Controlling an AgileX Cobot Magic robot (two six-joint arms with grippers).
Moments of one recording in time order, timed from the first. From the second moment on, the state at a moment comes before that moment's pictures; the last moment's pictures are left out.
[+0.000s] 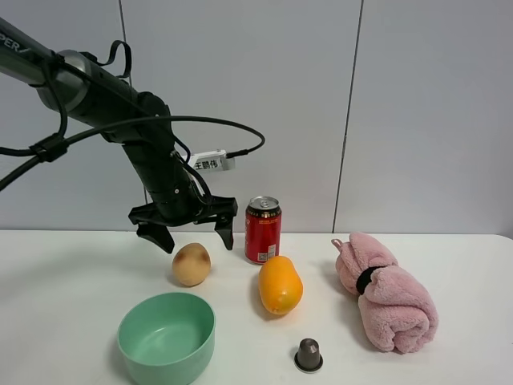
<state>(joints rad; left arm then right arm) -0.41 2.19 -1.61 -0.18 0.61 -0.23 0.03 0.00 -0.50 -0.02 1.07 -0.04</state>
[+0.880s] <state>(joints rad) -0.38 2.24 -1.63 -0.07 0.60 -0.24 0.03 0.00 -0.50 -0.02 1.07 -0.04</state>
